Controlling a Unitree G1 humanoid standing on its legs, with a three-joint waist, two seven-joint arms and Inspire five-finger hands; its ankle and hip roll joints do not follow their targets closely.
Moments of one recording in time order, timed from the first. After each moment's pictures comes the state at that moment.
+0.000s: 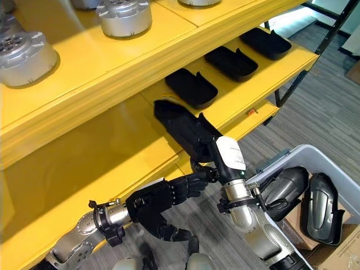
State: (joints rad) left arm -0.04 0.56 -0.48 -0.22 -0.66 -0.01 -0.56; right arm -0.04 -0.71 0.36 -0.22 -0.36 -0.07 -0.37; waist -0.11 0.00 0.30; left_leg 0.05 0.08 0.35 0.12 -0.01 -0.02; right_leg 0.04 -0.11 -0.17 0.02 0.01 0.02
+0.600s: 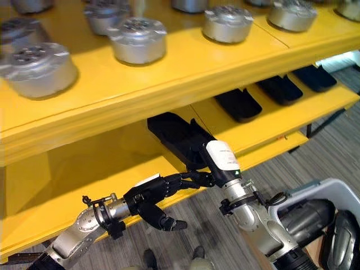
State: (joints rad) left arm -0.03 0.58 -0.47 -0.15 -0.46 -0.07 -0.45; right arm -0.07 -0.71 0.39 -0.14 -0.39 -0.14 -0.30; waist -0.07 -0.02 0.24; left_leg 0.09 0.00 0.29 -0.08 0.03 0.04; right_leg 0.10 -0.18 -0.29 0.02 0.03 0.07
